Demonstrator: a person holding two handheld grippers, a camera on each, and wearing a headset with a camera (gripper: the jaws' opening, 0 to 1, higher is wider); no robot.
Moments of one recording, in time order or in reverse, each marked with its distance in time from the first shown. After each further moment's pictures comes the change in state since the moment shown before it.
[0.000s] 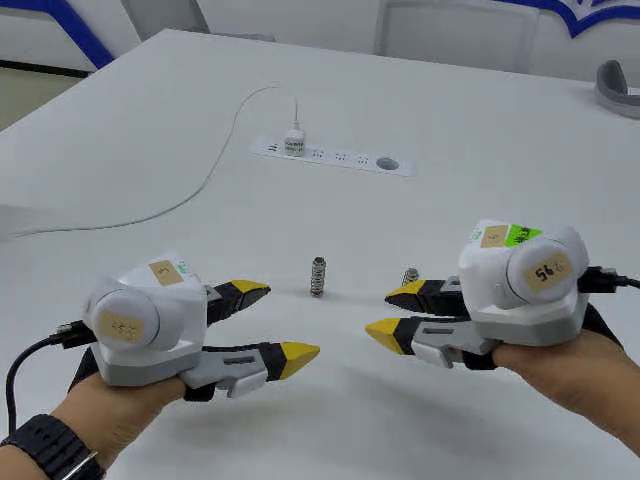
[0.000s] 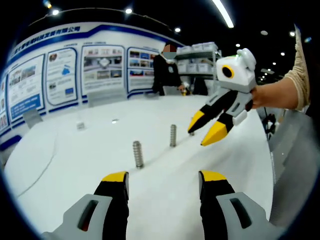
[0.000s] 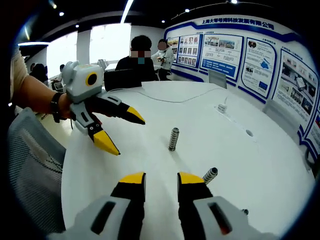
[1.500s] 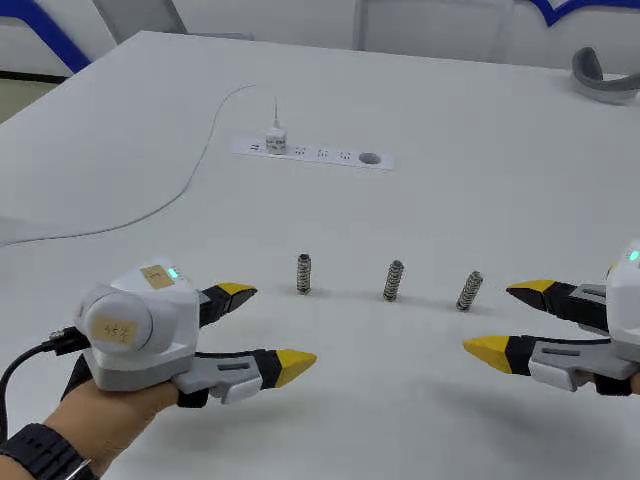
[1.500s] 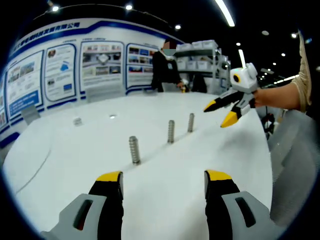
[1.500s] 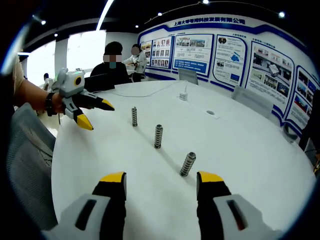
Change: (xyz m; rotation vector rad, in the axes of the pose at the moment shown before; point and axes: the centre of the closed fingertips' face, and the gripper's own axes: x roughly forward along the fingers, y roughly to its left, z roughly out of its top) left arm 0.004 -0.003 -0.009 -0.014 0.031 -0.014; right arm -0.077 -0.056 -0.066 0.116 -0.032 -0.187
